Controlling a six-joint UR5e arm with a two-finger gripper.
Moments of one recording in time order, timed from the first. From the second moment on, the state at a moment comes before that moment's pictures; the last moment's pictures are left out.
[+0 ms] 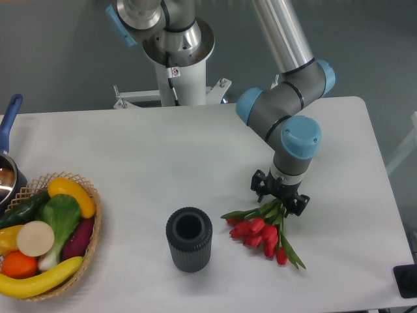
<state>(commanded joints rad) 2.66 -2.10 -1.74 -0.80 1.47 1.25</state>
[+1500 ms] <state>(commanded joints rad) 2.68 -1.96 -1.71 -0.80 1.37 1.24</state>
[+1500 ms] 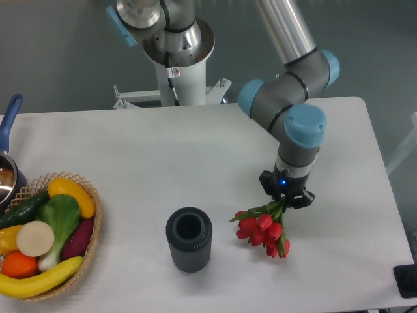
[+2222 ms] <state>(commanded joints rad) 2.77 -1.70 -1.77 -0.80 0.76 1.10</state>
